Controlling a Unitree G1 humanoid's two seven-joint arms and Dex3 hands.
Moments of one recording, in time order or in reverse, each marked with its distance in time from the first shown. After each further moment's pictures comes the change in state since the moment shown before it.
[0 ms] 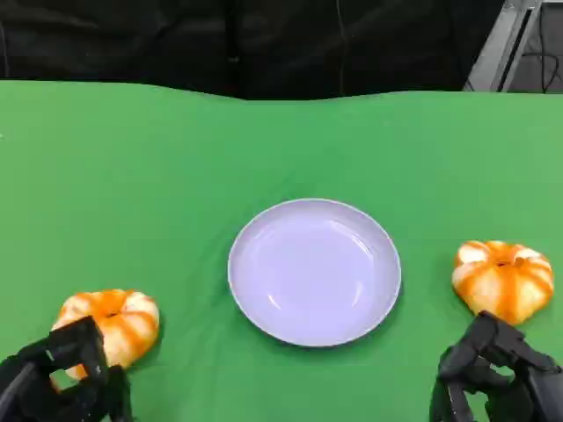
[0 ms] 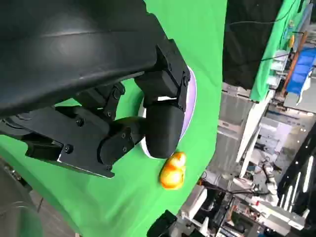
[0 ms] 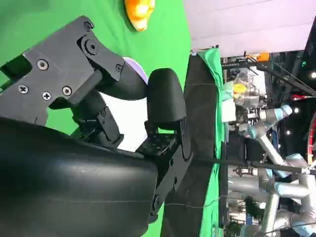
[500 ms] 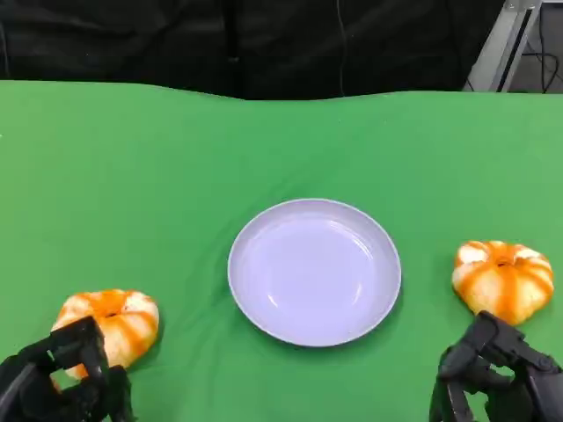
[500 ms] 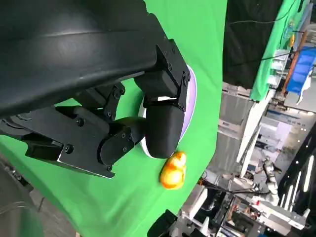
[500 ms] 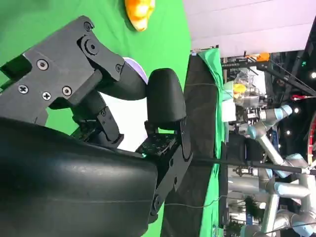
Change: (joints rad) left arm 0.000 0.000 -0.003 0.000 0.002 -0.007 0.000; right arm 0.000 0.000 0.000 0.000 0.000 0.000 0.000
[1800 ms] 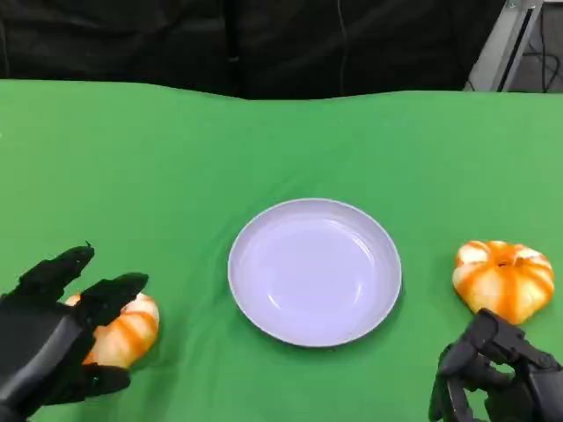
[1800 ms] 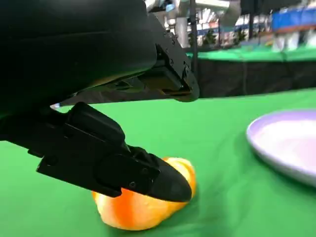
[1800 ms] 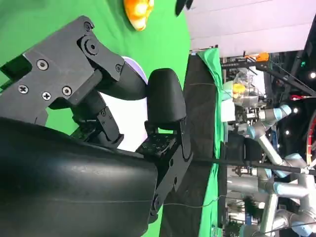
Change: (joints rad) left arm -0.148 0.211 -0.213 0.101 1.562 -0.515 0.922; right arm -0.006 0.000 -0.001 0.001 0.000 -0.001 -0.002
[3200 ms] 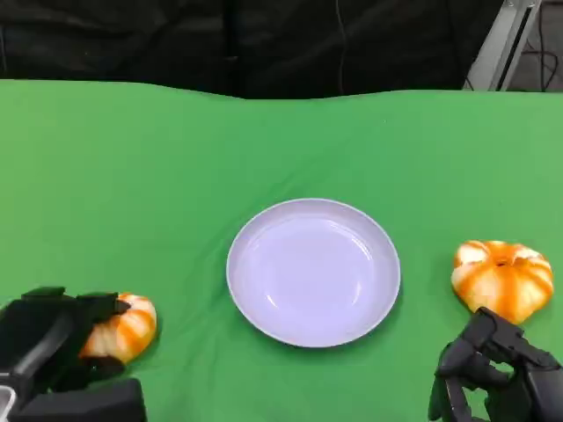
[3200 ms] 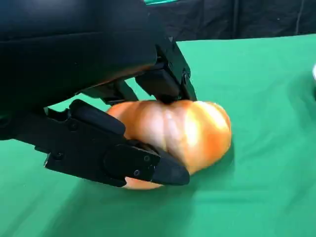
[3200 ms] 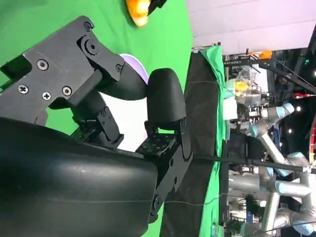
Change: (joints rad) left arm -0.219 0.089 -0.295 0.364 -0.255 0.178 0.025; right arm 0.001 0.000 0.005 -0.013 -0.018 0.013 -0.019
